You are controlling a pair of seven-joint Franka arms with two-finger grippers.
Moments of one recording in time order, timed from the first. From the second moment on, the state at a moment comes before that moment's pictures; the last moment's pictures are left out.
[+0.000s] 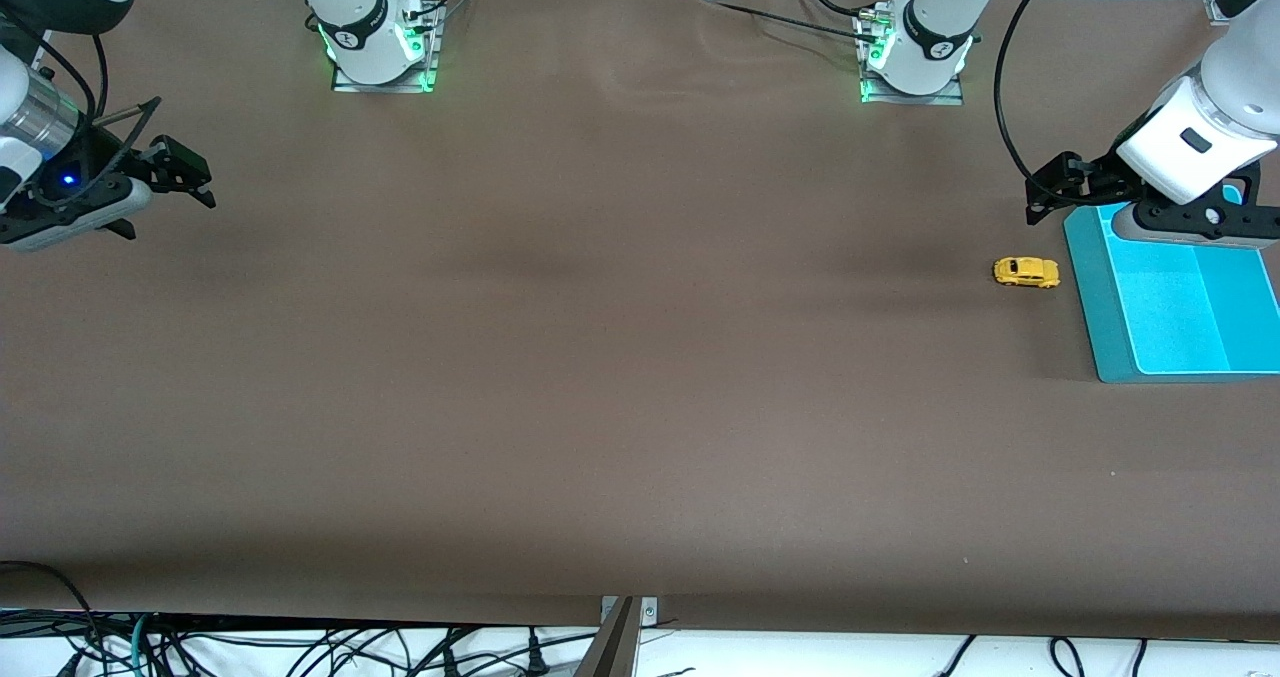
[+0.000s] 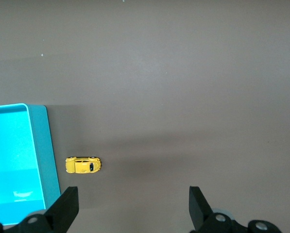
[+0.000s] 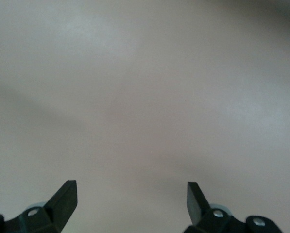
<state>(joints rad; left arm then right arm) -0.01 0.00 -0.09 -1.65 0.01 1.63 -0.03 -0.24 -0.08 0.22 -1.86 0.01 1.78 -0.41</state>
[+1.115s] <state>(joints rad) 0.13 0.07 -0.07 -1.75 0.03 1.55 0.83 -0.23 -0.08 0.20 -1.79 0.04 1.68 -0.19</state>
